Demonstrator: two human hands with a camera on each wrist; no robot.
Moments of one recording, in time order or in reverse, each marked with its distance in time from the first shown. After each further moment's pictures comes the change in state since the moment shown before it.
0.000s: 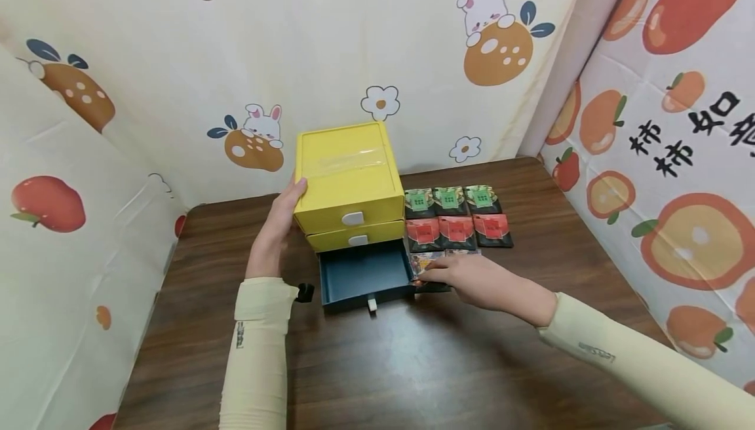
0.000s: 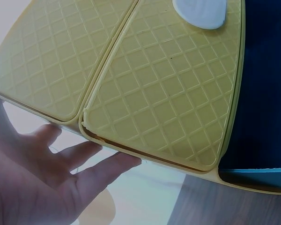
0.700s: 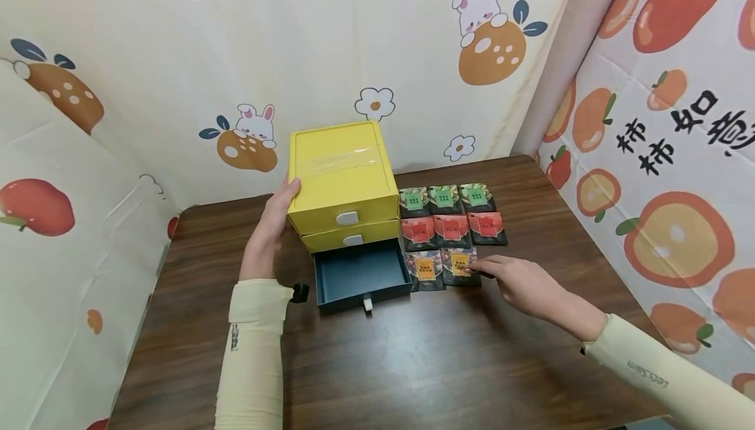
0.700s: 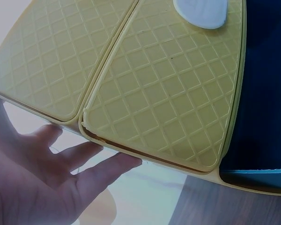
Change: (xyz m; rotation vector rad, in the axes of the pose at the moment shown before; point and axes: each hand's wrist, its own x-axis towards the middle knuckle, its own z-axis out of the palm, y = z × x) left_hand 0.000 0.001 -0.001 0.017 -0.002 0.000; right_hand -0.075 0.035 0.024 0.096 0.103 0.353
